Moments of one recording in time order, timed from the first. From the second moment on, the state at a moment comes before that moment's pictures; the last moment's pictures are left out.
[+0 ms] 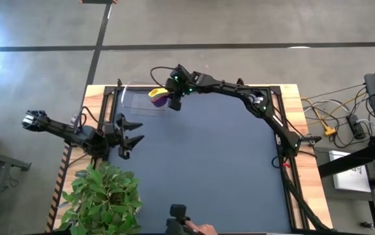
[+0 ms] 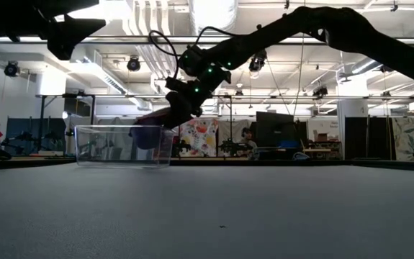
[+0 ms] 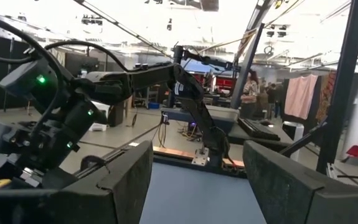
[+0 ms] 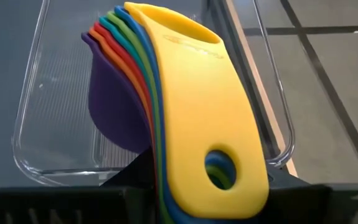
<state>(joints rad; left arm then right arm) -0.32 0.44 0.15 0.55 -0.54 0.01 -0.47 2.39 2.17 -0.52 -0.16 -0.32</state>
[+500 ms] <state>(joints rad) -0.32 0.48 0.15 0.55 -0.56 -0.03 -0.47 2.39 2.17 -0.51 -0.16 -0.31</state>
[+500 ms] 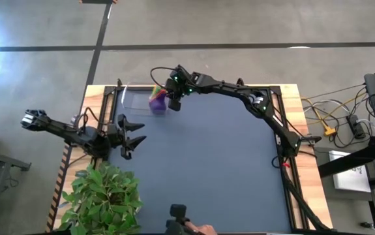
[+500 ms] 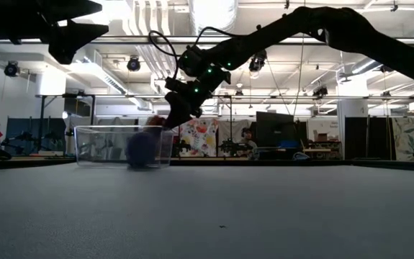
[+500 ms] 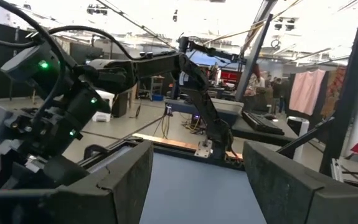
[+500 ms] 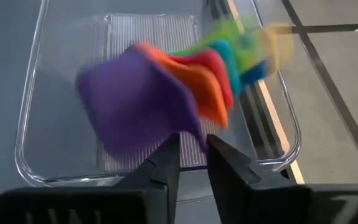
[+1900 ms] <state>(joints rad) -0.32 0.53 0.15 0.55 -0.65 -0.06 -0.46 2.22 2.00 -0.60 -0.32 -0.30</state>
